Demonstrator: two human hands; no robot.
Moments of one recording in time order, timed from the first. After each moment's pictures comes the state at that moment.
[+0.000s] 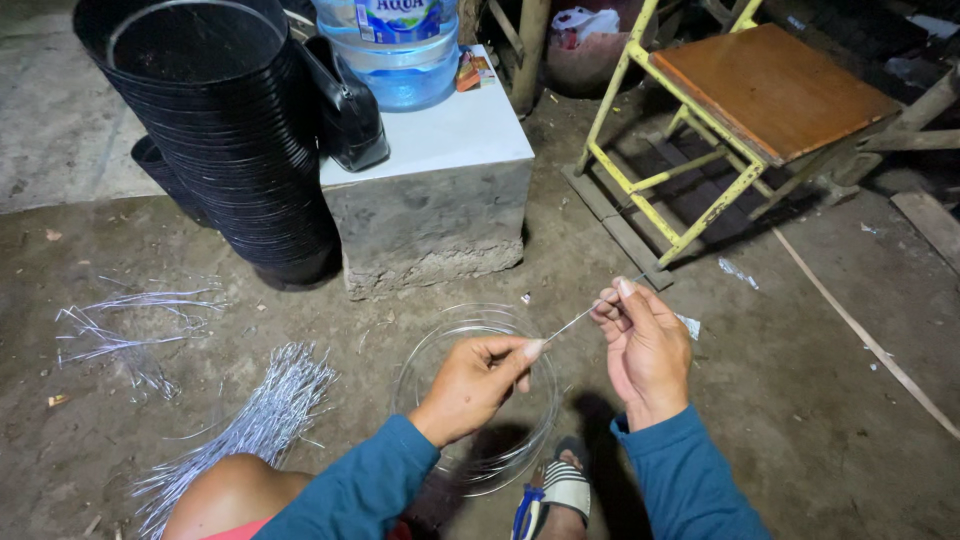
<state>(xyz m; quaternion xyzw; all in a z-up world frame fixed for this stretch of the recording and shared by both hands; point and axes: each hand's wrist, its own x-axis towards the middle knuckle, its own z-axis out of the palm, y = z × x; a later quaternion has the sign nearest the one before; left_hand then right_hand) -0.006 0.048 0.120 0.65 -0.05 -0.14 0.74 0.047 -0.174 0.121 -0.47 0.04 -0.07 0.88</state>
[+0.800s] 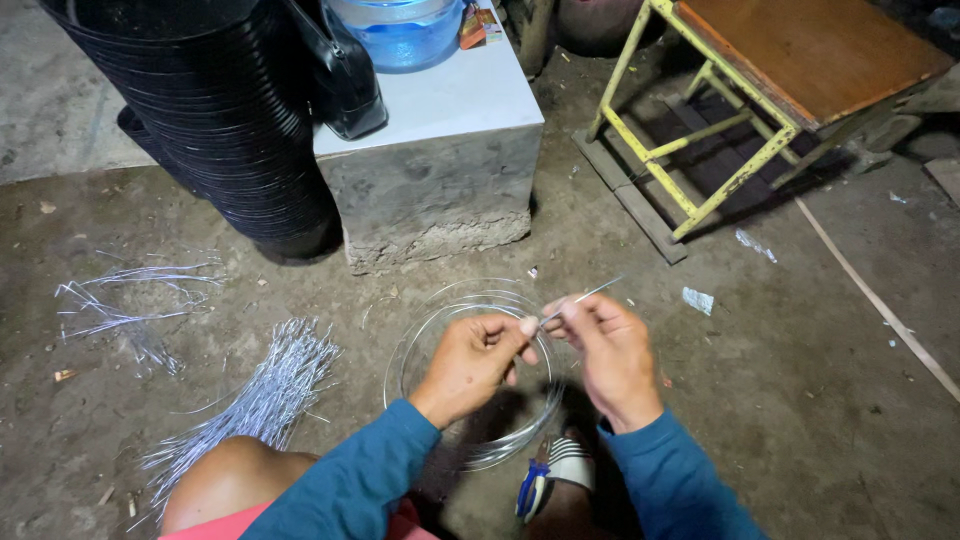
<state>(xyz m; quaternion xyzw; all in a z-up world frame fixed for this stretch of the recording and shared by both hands) 0.002 0.051 0.111 0.66 -0.01 -0.14 0.74 0.023 -0.141 0.098 -0.59 -0.03 0.03 0.81</state>
